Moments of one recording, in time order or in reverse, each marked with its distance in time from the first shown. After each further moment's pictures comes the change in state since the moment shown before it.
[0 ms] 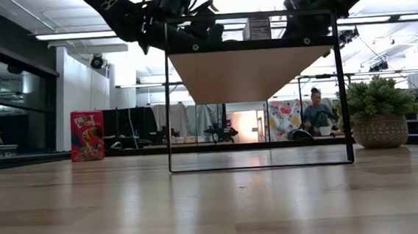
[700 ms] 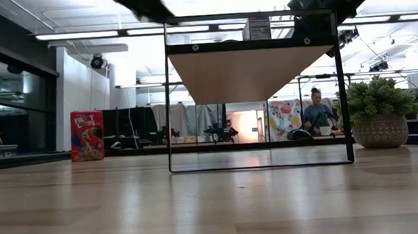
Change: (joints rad) left arm 0.031 -0.540 0.000 -0.651 -0.199 0.195; right arm 0.000 -0.033 0.000 -0.098 -0.019 -0.029
